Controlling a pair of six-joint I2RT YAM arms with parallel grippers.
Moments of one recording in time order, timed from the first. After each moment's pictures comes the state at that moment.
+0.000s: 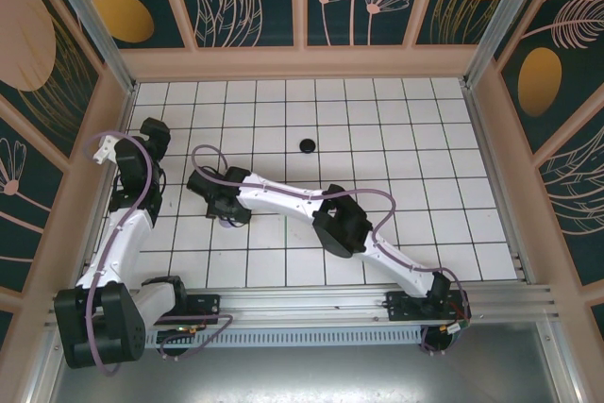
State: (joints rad) left arm 0.11 1.07 0.64 0.09 -0.19 -0.96; right arm 1.18 2.56 2.32 -1.02 0.10 1.18
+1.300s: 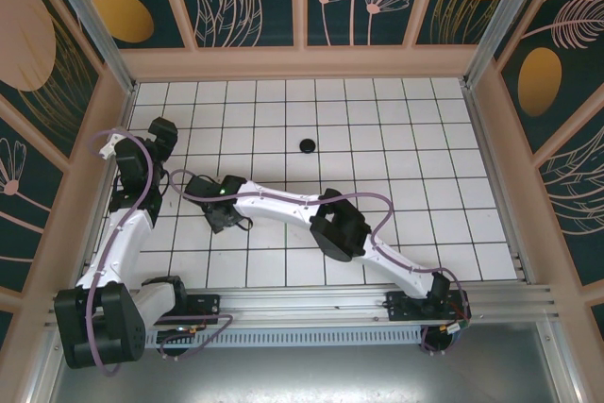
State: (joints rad) left arm 0.11 1.07 0.64 0.10 -0.06 -0.94; right arm 1.22 2.56 2.29 -1.00 0.19 0.55
